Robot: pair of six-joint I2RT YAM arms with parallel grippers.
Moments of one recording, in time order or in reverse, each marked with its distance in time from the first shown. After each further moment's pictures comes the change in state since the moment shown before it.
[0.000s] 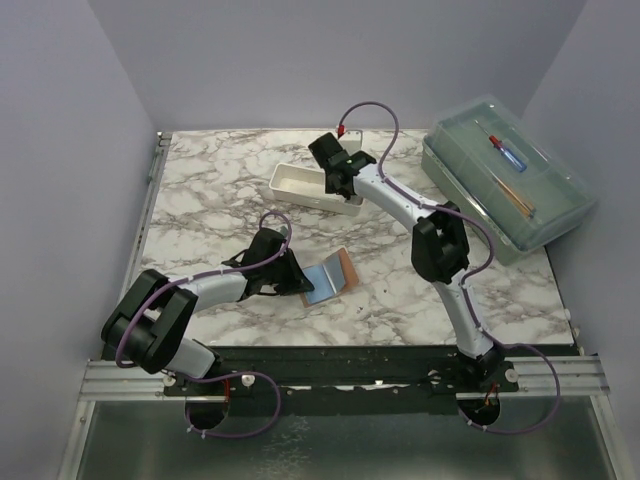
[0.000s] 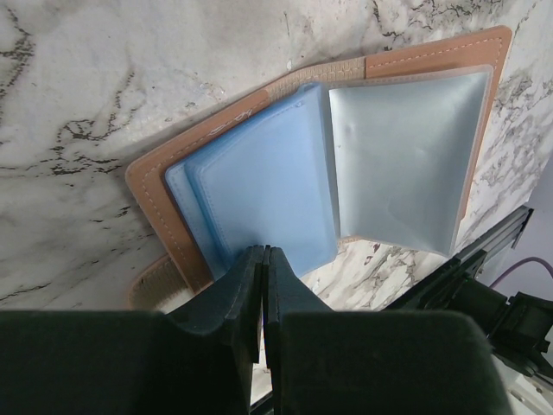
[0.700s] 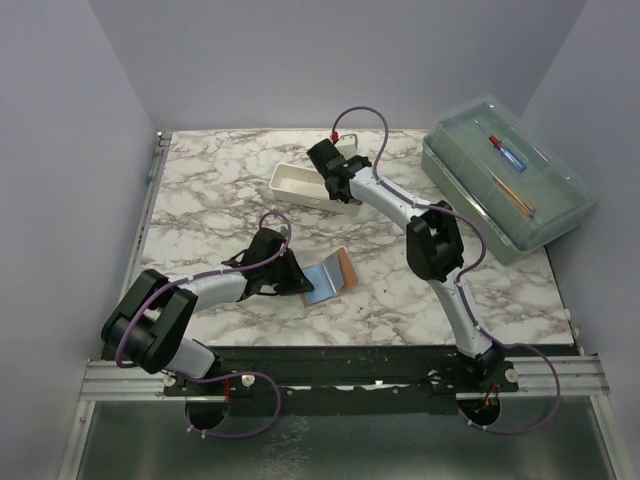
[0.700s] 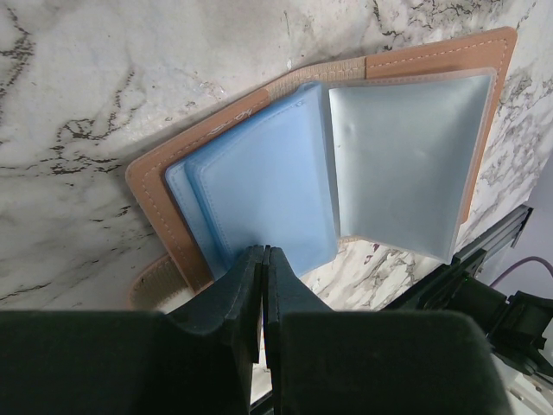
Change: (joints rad) left arm 0.000 0.000 0.000 0.000 0.006 0.001; right arm -0.002 0.061 0.019 -0.020 0.090 -0.147
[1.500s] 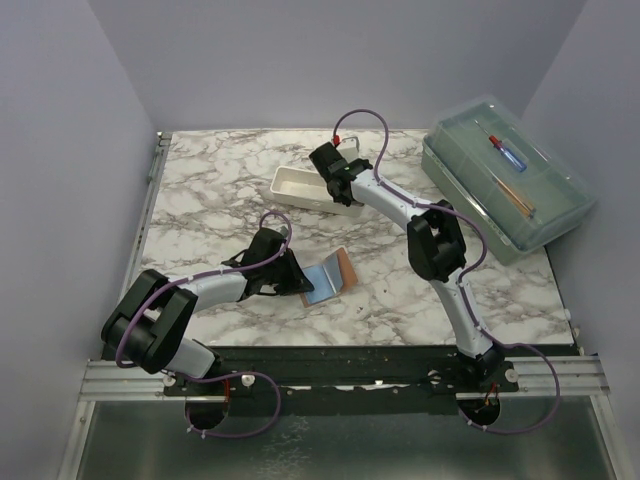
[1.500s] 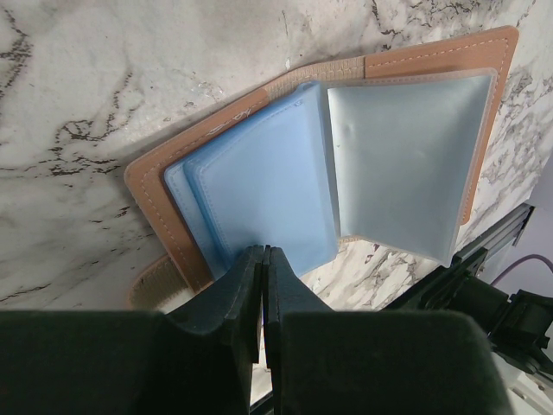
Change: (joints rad) left arm 0.000 0.000 -0.001 0.003 0.001 0.006; right arm -0.013 -0.005 -0.068 0.037 0.023 -0.037
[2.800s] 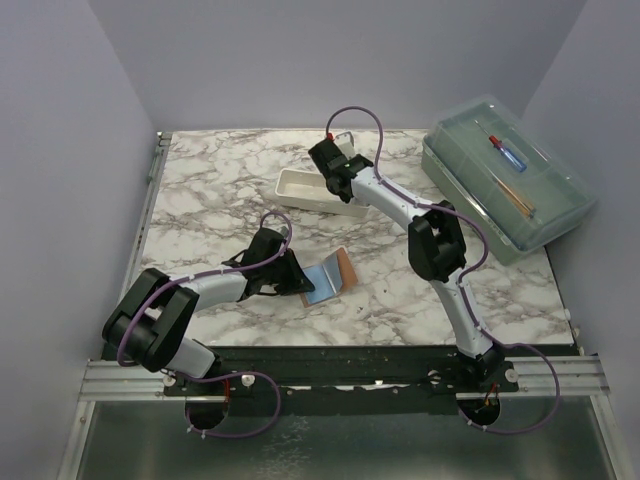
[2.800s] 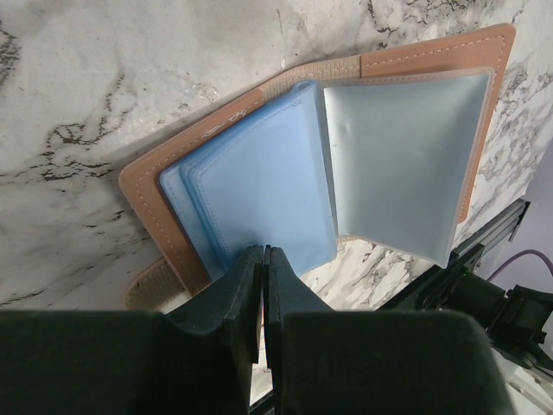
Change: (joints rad) left arm 0.001 0.009 -0.004 0.020 0.017 0.001; right arm 0.001 -0.002 0.034 -0.011 0.015 -0.154
